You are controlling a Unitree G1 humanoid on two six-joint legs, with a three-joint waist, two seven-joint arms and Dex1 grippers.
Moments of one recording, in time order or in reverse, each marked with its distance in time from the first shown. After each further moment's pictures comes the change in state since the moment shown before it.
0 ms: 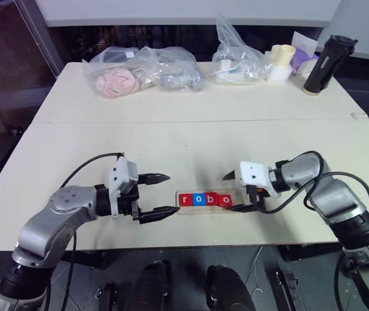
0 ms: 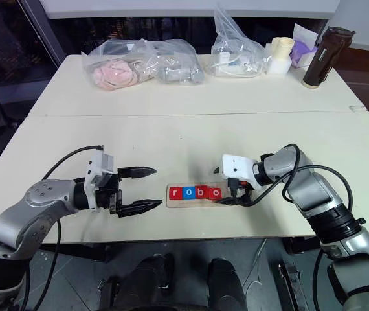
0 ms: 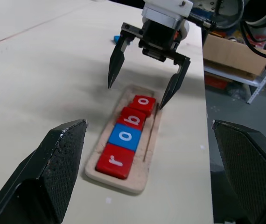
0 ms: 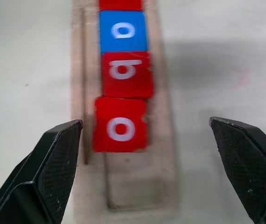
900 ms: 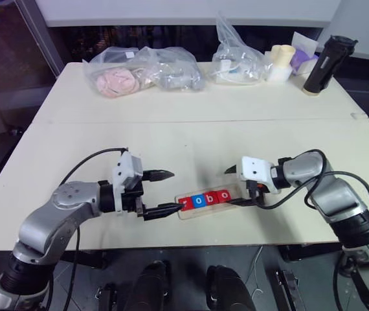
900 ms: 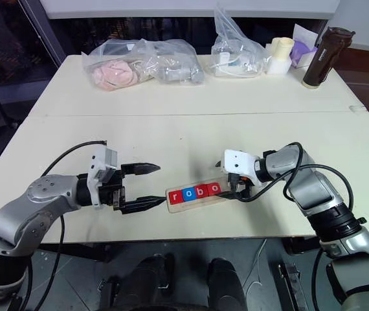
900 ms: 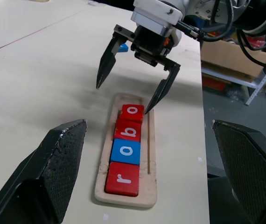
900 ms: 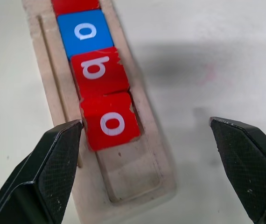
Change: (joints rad) left arm -0.018 -0.001 -0.003 -0.038 -0.030 0.050 0.030; right arm 0.007 0.016 -0.003 0.019 -0.014 -0.025 -0.055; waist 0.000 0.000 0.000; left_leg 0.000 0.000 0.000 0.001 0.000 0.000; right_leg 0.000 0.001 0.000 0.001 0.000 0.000
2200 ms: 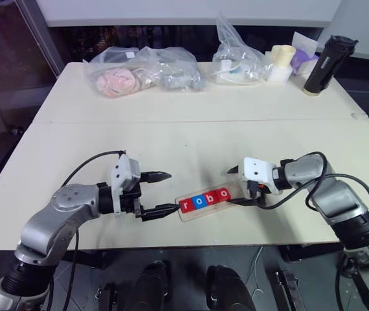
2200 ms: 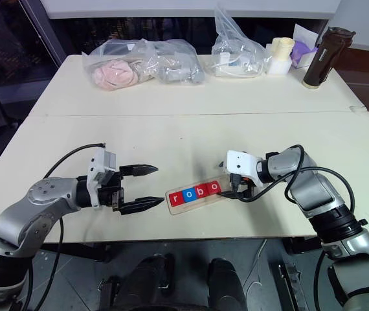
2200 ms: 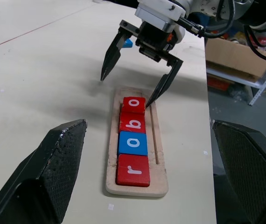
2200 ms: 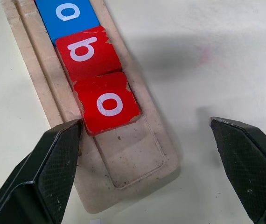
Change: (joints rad) left arm 0.002 -0.009 -0.001 0.039 0.030 -0.039 -0.018; right arm 0.015 -0.014 -0.002 0.030 -0.013 -0.024 -0.027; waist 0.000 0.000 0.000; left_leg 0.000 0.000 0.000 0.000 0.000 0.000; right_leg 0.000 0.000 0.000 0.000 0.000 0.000
